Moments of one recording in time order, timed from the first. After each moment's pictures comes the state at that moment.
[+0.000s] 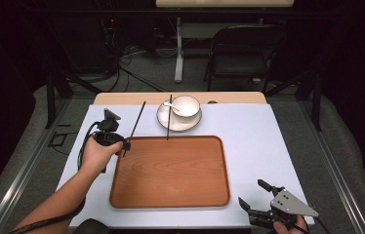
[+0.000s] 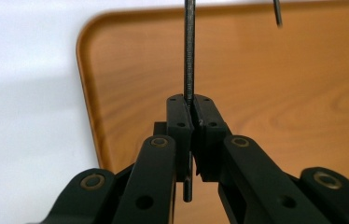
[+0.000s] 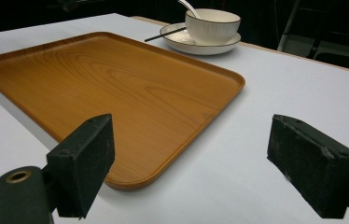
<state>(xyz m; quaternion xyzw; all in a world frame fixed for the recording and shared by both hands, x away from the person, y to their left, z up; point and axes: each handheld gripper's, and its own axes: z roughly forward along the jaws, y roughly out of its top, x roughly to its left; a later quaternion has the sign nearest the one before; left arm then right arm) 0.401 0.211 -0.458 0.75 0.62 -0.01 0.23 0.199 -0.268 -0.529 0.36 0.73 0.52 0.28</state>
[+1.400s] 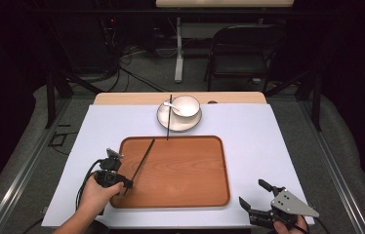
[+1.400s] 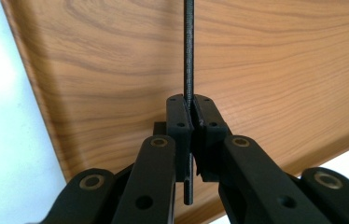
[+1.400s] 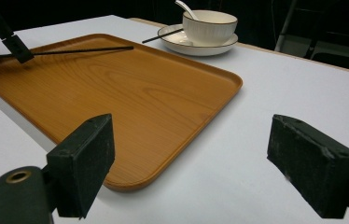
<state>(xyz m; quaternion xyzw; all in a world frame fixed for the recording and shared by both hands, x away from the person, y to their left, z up) 0.325 0.205 -0.518 0.76 0.61 -0.07 0.20 0.199 -0.269 -0.529 0.36 0.72 0.52 0.29</state>
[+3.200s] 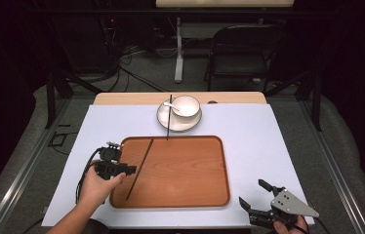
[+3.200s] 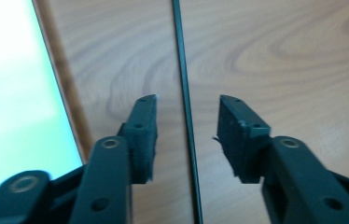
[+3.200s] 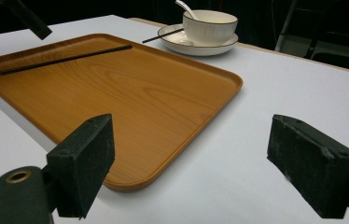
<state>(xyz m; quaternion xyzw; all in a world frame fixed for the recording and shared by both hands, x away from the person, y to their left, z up) 0.339 0.199 -0.493 0.78 0.56 0.07 0.27 0.199 -0.268 -0.529 0.36 0.72 0.52 0.29</state>
